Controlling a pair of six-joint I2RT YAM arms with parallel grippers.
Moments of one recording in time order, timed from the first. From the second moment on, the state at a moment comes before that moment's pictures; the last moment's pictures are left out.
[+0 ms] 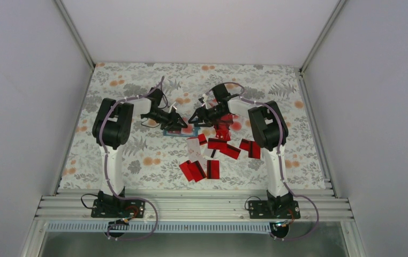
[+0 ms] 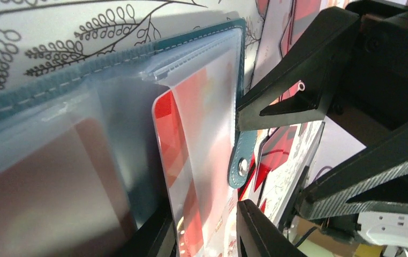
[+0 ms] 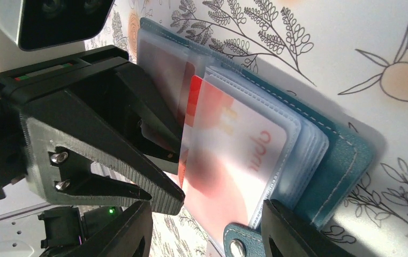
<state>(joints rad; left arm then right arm) -0.25 2.17 1.35 -0.58 0.98 -0.26 0.44 2.26 1.55 -0.47 -0.95 0.37</state>
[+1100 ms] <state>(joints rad) -0.32 1.99 1.44 -0.83 0.54 -0.29 0.43 2.22 1.69 -0.57 -0.94 0.46</state>
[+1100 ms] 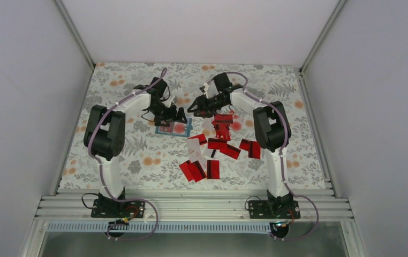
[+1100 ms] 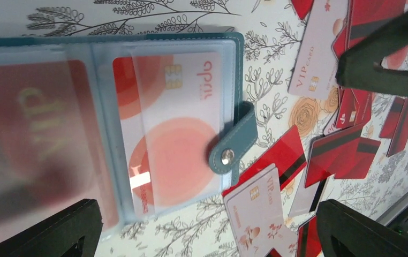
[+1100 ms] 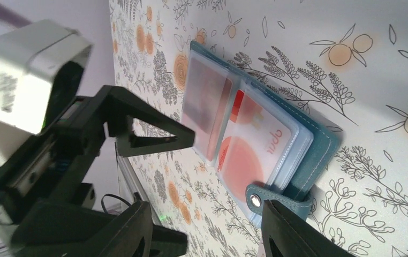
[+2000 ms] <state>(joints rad) -0.32 1.91 1.30 -0.64 0.35 -0.24 0.45 2.33 1.72 -0.50 -1.02 0.55</state>
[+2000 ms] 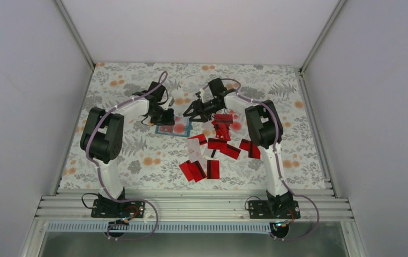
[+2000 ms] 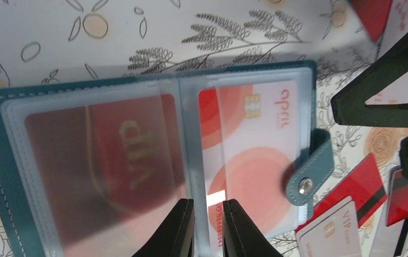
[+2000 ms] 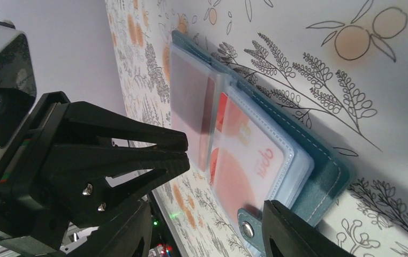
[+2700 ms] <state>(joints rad) -0.32 1.93 1.23 -0.59 0.34 -0.17 0.49 2.37 1.72 -0.50 -0.97 0.60</state>
